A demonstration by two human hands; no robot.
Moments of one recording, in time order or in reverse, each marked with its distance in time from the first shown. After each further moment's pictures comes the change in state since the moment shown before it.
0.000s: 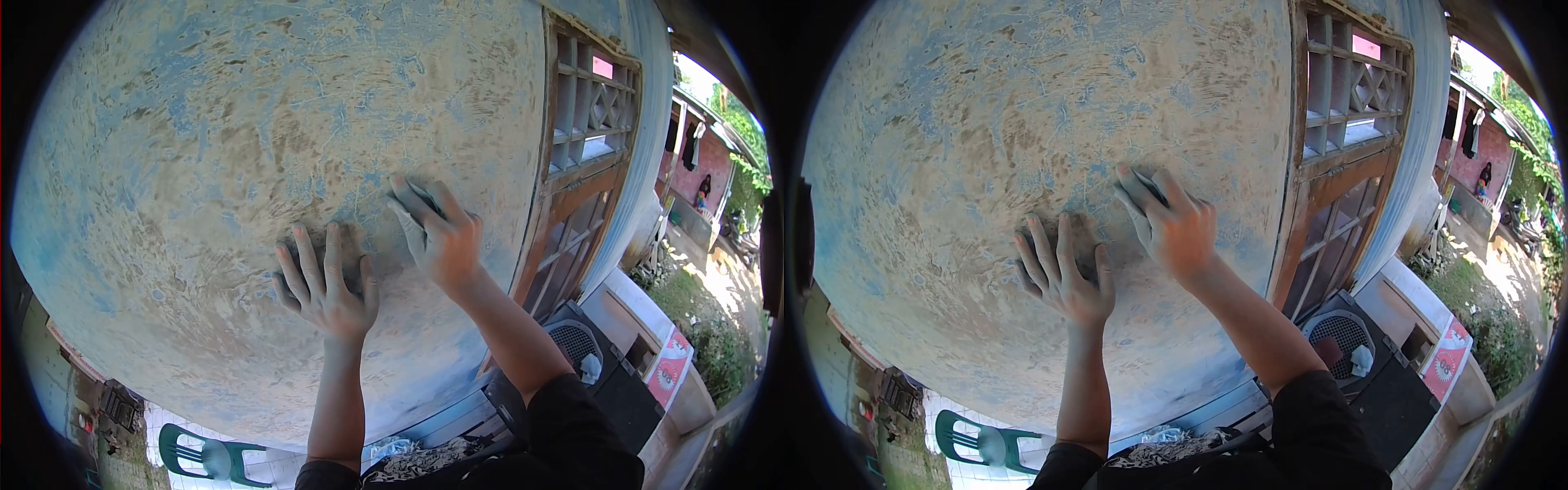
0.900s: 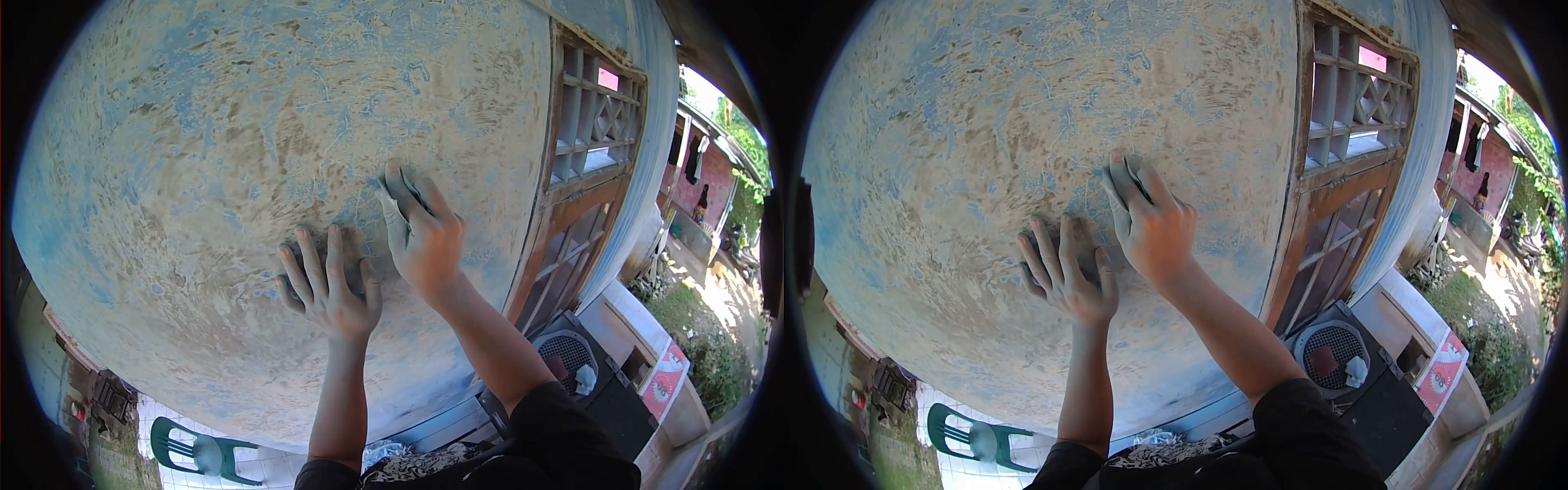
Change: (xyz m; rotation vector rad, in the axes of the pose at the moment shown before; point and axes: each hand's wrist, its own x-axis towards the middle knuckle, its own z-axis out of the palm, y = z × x) left_hand -0.002 0.012 0.002 0.043 -0.019 -0.048; right_hand 0.015 -0.020 0.010 -0.030 0.052 0.128
